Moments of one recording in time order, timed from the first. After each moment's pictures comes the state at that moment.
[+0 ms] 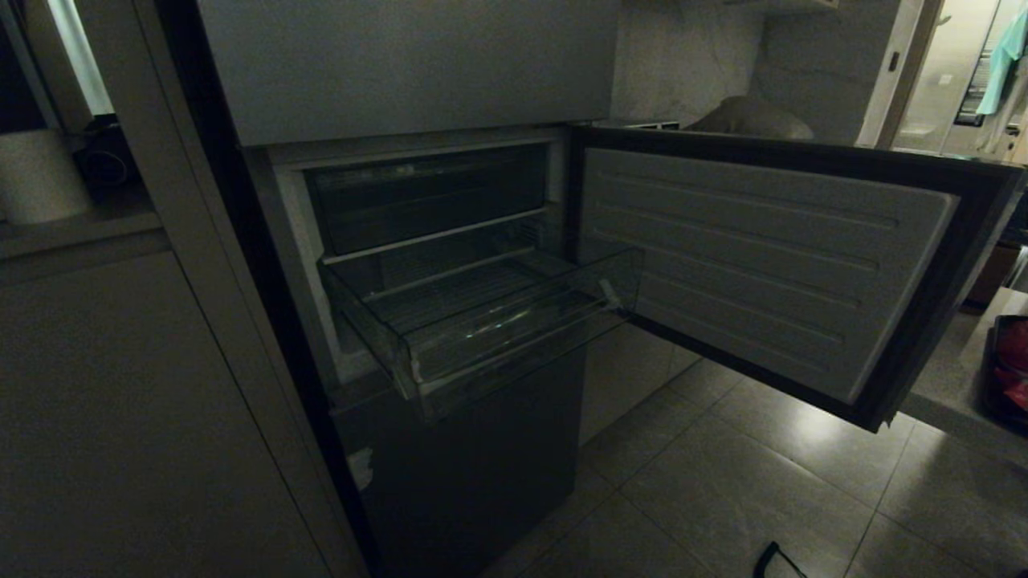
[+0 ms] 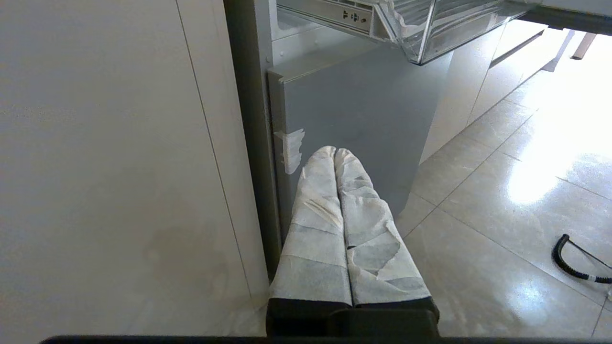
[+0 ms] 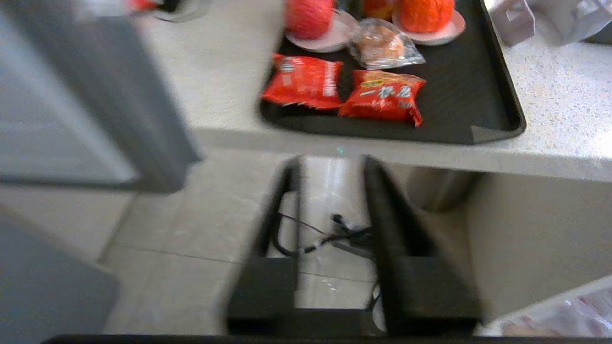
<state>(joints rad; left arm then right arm) 0.00 0.00 -0.03 0.07 0.01 -0.01 -0.56 1.01 -0.51 -0.25 -0.16 0.09</state>
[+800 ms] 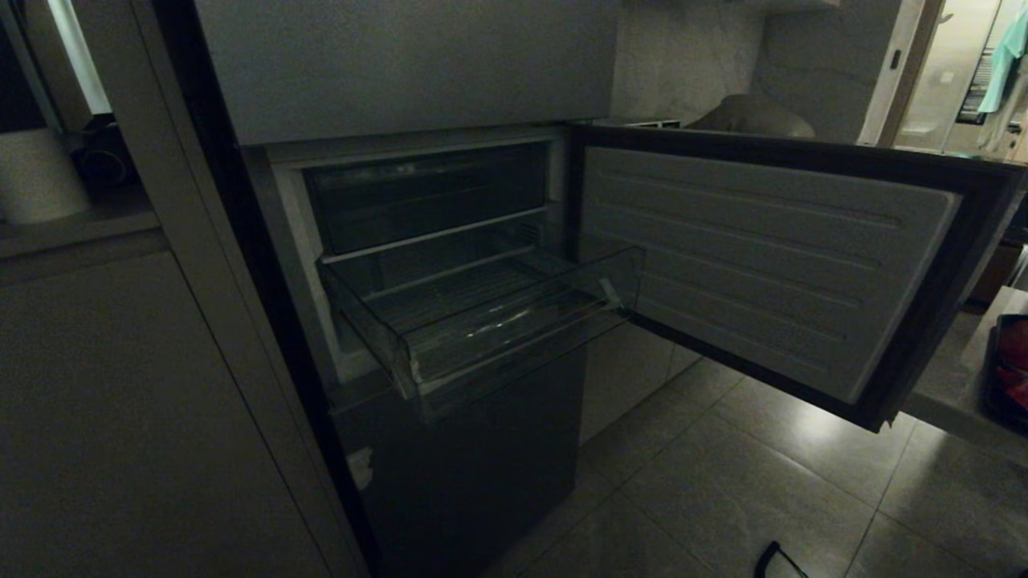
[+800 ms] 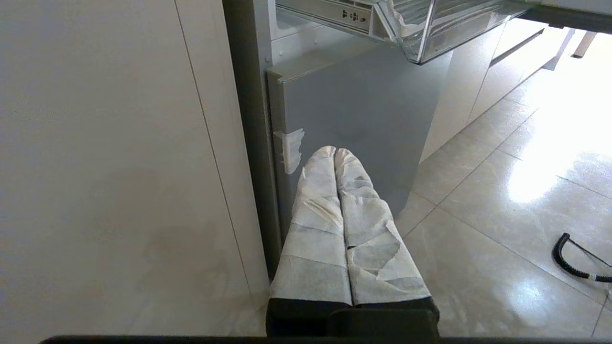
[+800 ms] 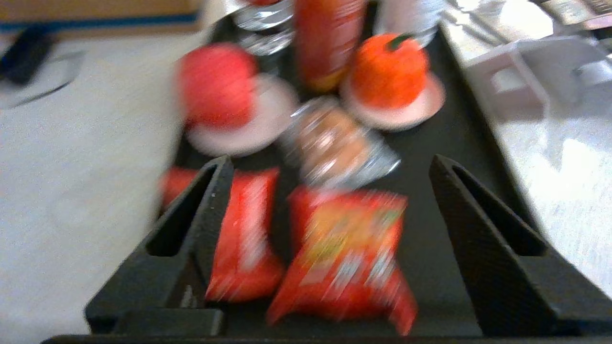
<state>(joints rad) 0.00 0.00 -0.03 0.07 0.01 -0.01 -0.77 1.76 -0.85 -0.69 -0.14 0.03</state>
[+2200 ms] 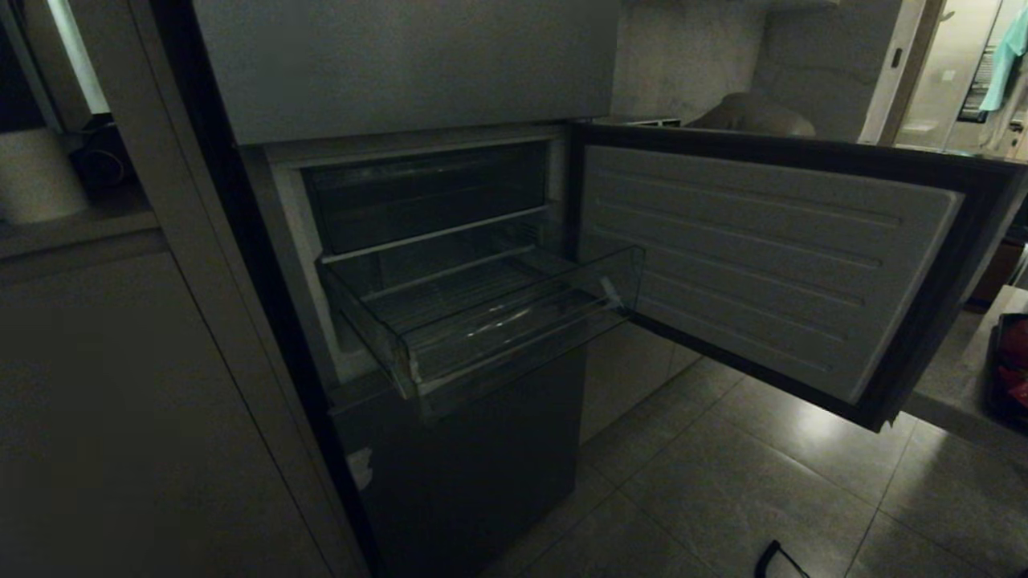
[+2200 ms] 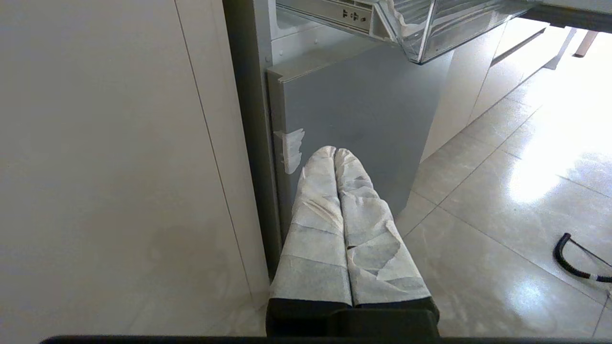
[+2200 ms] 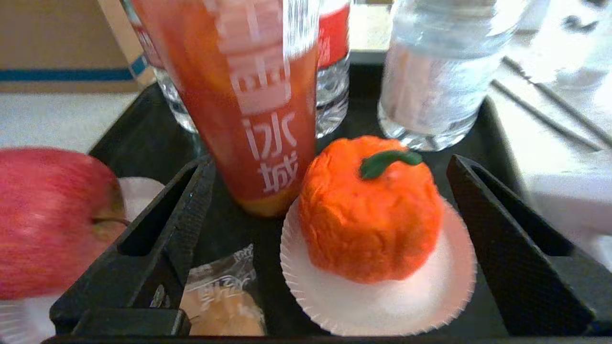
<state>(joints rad) 0.00 0.00 -0.03 0.07 0.01 -0.01 -0.99 2.41 -1.59 -0.70 0.27 0.00</state>
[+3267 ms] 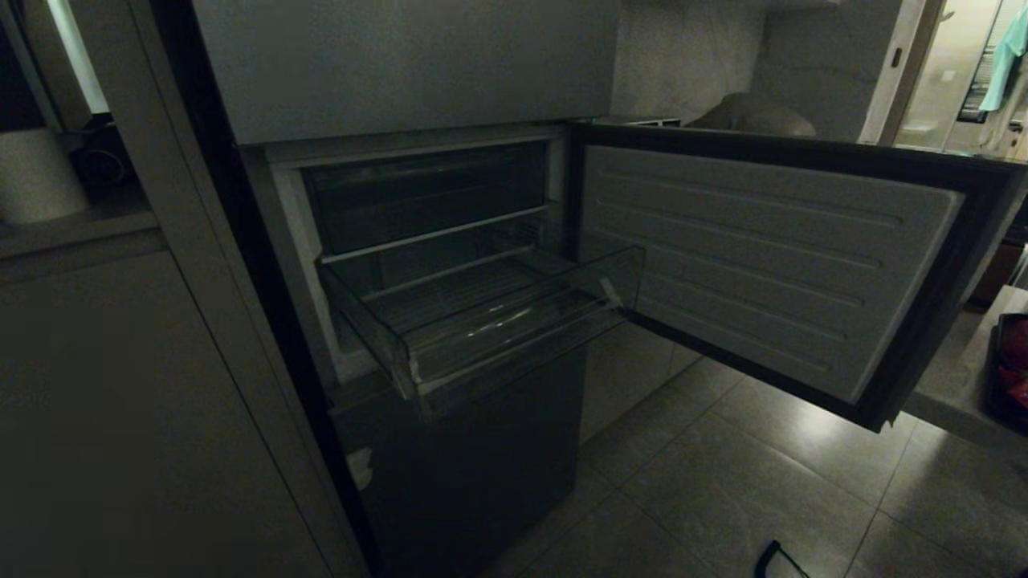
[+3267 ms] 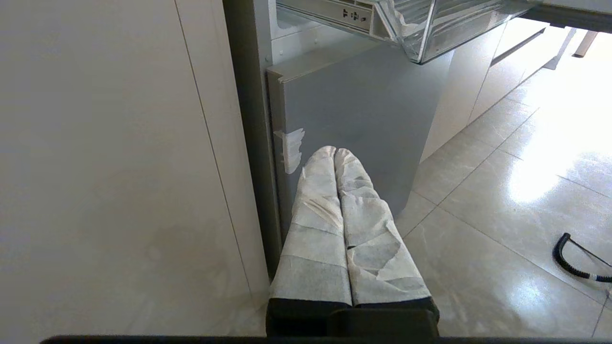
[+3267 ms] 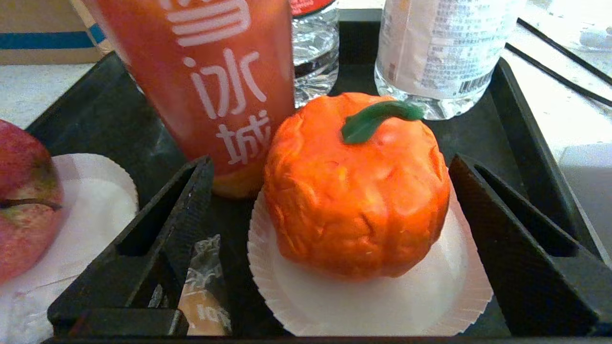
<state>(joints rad) 0.00 0.00 -0.03 0.07 0.01 -0.01 -0.99 2.51 -1.66 -0.71 0.26 -0.01</state>
